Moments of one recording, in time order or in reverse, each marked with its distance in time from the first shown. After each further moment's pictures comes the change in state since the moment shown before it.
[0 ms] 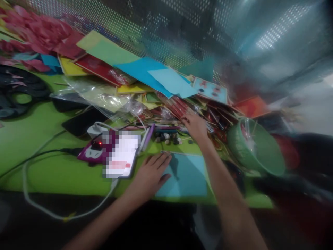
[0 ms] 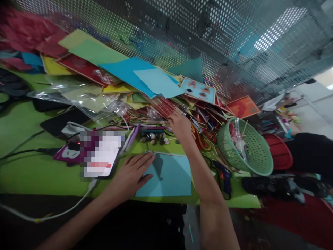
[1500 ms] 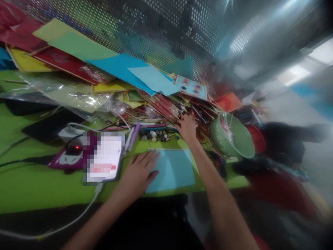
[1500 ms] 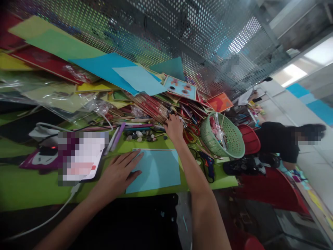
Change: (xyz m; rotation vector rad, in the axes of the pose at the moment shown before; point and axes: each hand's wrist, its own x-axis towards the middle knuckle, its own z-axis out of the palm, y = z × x) left_hand -0.001 -0.007 0.008 -0.046 0.080 0.025; right_hand -0.034 0.035 0.012 -0.304 -0.073 0.150
